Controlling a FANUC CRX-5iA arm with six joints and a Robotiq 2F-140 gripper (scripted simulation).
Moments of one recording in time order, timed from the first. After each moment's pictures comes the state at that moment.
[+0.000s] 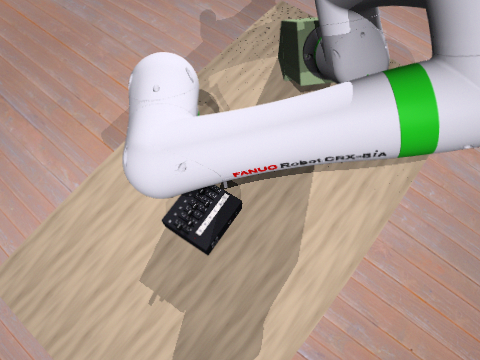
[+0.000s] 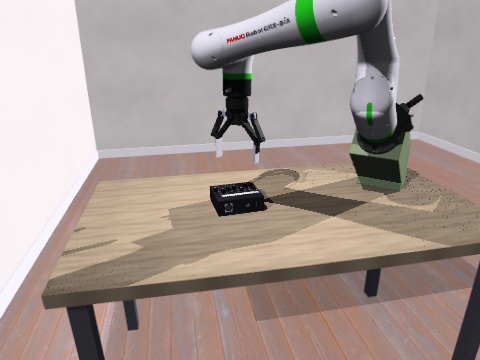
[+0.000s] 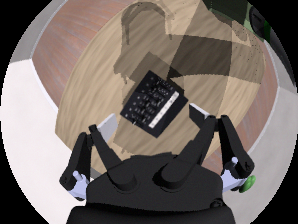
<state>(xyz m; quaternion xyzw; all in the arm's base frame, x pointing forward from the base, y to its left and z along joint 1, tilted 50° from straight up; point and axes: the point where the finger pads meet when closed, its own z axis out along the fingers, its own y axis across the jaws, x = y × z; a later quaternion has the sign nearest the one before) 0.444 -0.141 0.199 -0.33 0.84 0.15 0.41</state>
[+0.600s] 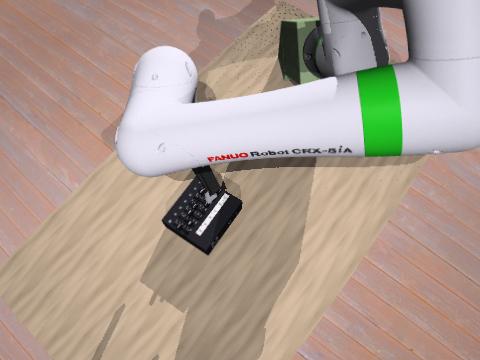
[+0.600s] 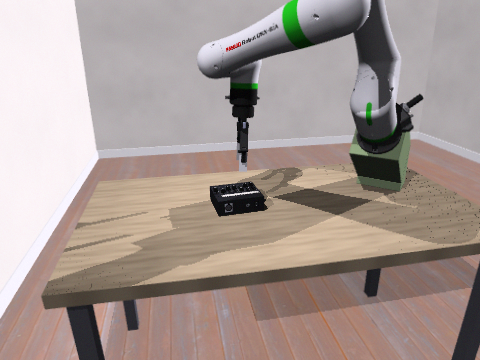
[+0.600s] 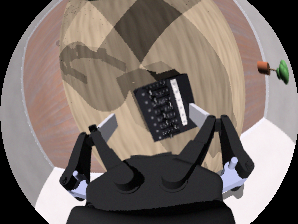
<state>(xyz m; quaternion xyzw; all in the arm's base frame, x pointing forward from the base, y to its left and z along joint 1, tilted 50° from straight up) 0.450 -0.145 0.148 0.11 0.89 0.33 0.31</state>
